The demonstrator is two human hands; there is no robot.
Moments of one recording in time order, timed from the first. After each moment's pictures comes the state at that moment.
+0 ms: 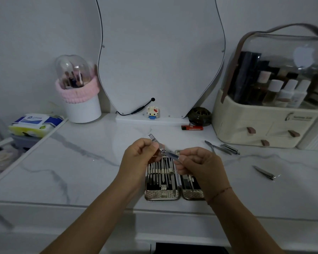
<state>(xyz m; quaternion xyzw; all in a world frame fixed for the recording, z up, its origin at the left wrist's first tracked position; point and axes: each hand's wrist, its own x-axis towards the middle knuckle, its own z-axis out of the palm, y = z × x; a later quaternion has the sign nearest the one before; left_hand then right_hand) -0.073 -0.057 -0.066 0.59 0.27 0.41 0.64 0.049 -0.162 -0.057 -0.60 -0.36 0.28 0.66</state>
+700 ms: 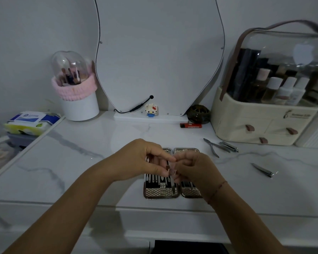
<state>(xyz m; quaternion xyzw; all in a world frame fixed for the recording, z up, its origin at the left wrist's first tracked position) -0.091 -0.036 -0.033 0.87 0.13 0.13 0.45 0.046 -0.161 -0.054 -0.62 -0.40 0.37 0.56</state>
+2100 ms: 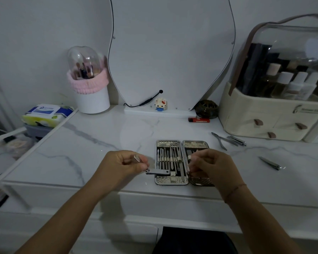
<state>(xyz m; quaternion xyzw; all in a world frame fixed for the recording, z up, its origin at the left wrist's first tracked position) -0.153 -0.046 -0.080 0.68 0.31 0.31 0.59 0.047 -0.181 -0.069 -0.66 -0.35 0.29 0.60</state>
